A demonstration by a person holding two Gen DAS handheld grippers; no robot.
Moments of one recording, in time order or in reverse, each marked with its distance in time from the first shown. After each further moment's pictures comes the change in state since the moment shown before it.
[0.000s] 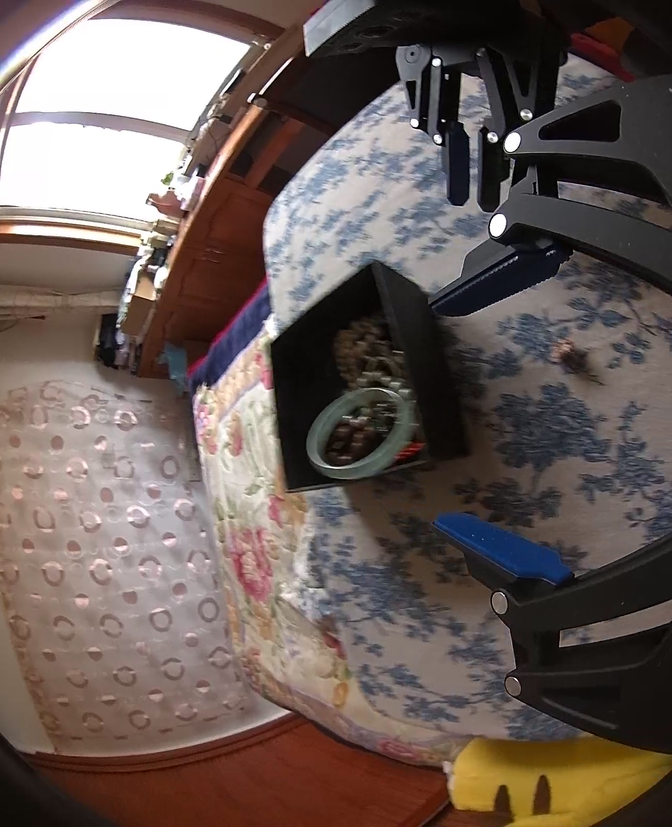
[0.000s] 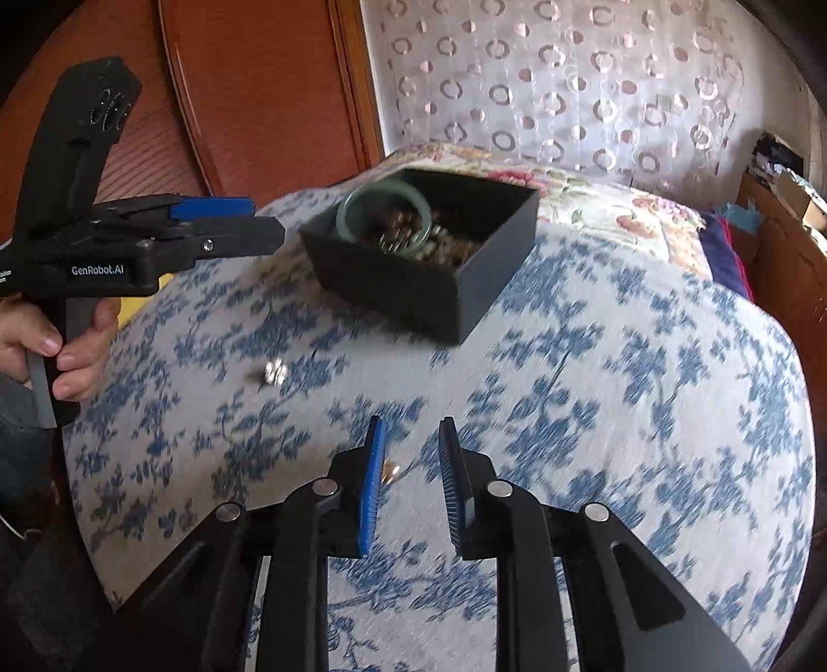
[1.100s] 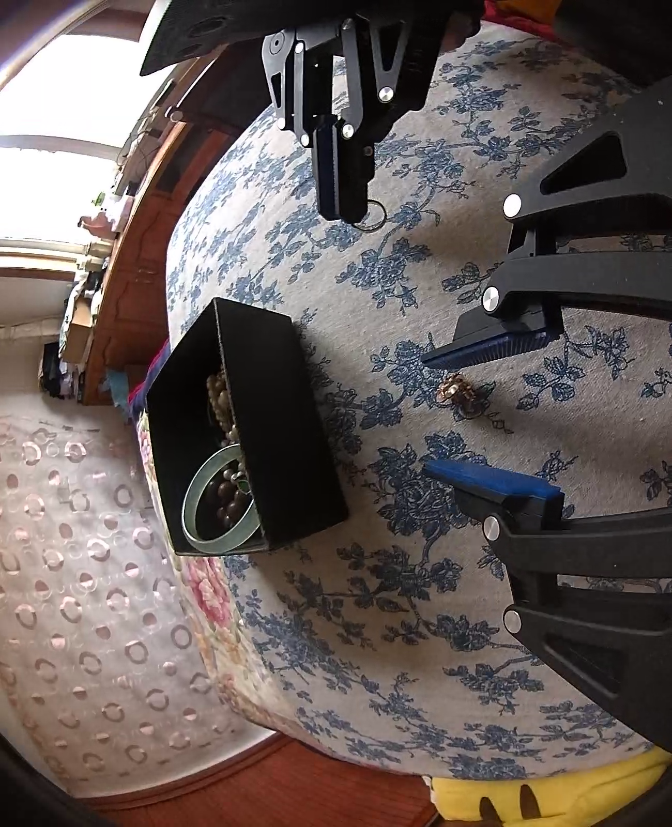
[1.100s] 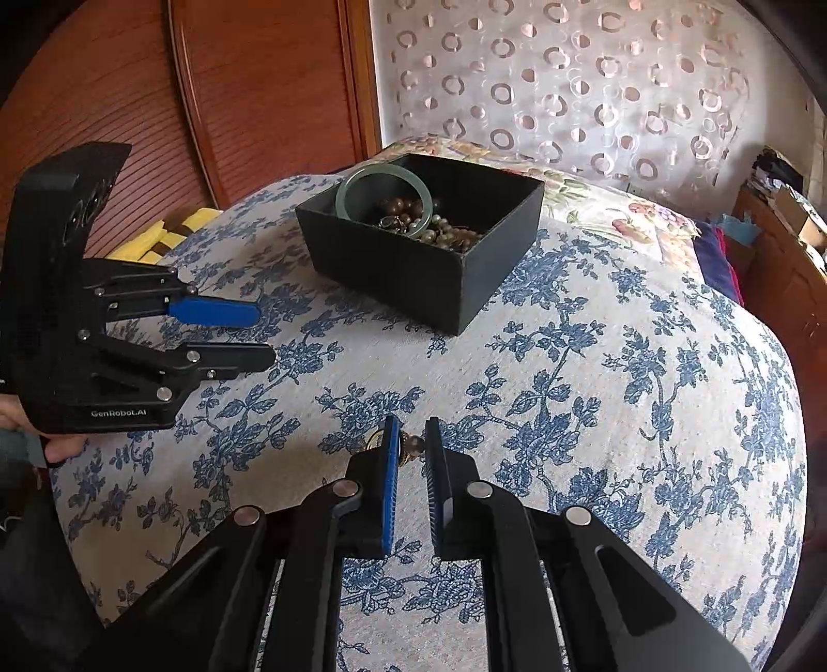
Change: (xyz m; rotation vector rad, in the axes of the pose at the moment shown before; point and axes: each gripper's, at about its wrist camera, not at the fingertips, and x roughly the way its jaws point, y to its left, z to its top) left arm 0.024 -0.029 -0.050 0.092 0.137 -0.013; right arm 0.001 0.002 -0.001 -0.042 0.011 -0.052
